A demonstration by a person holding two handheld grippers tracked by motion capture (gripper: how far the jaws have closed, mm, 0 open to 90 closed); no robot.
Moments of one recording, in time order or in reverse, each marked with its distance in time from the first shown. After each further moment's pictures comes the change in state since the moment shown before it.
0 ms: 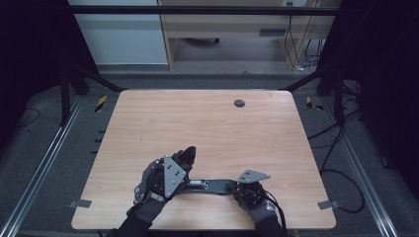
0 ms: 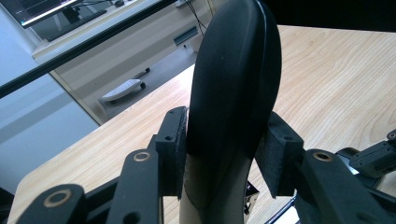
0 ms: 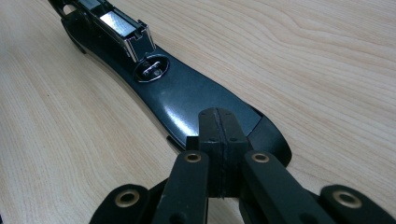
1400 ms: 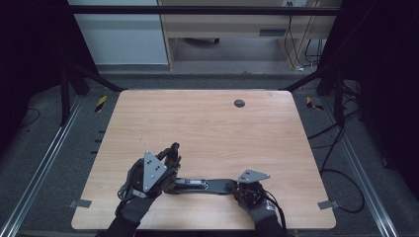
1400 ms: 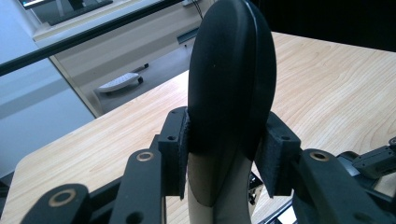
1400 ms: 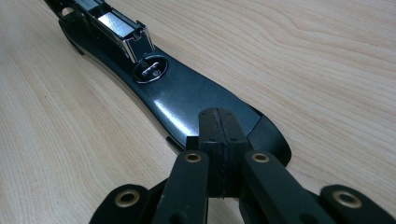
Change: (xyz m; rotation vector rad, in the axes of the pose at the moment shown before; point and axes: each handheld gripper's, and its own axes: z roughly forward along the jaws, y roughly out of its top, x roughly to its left) left arm 0.030 -0.007 -0.017 -0.008 -0.010 -0.098; right arm 0.000 0.000 0.000 -0.003 -0.006 0.003
